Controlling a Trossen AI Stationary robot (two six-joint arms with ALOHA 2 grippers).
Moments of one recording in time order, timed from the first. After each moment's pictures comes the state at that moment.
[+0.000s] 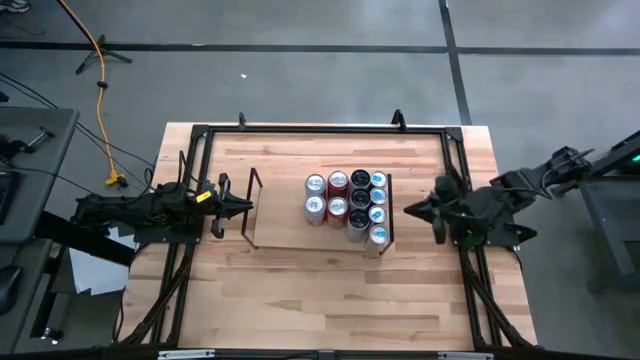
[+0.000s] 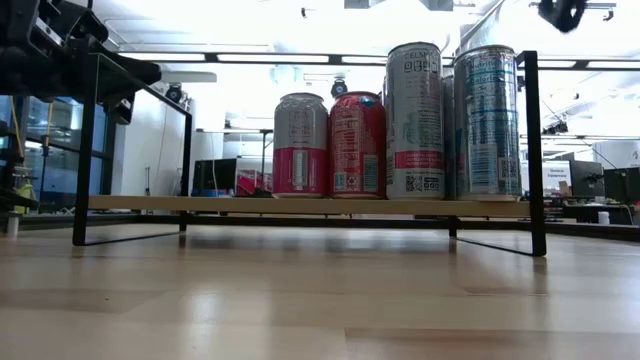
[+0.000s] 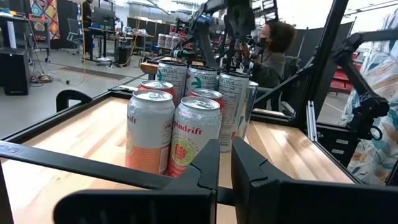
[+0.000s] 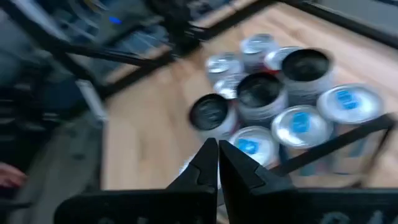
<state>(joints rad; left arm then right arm) -0.01 0.01 0.01 0.02 -0.07 -0.15 0.47 0.74 0.90 -0.68 0.50 0.72</state>
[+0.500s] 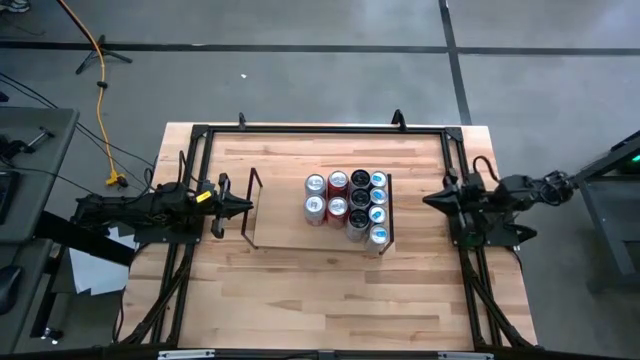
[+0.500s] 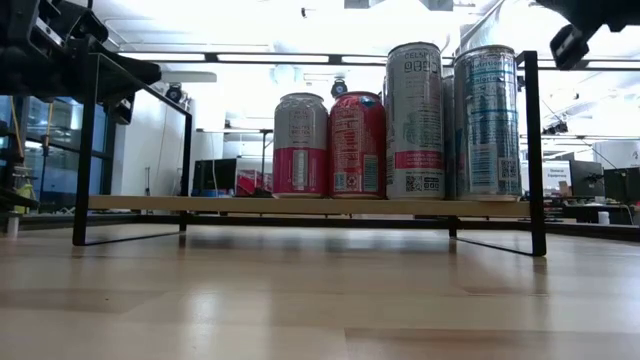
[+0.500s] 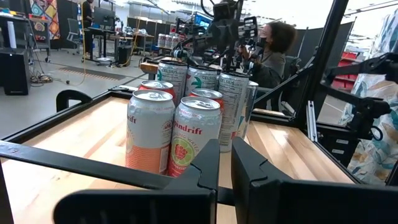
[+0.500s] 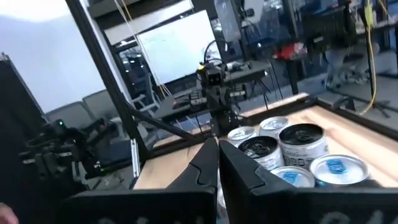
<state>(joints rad) -0.01 0.01 0.01 0.02 -0.07 -0.15 0.36 0.09 0.37 -0.19 0.37 0.31</state>
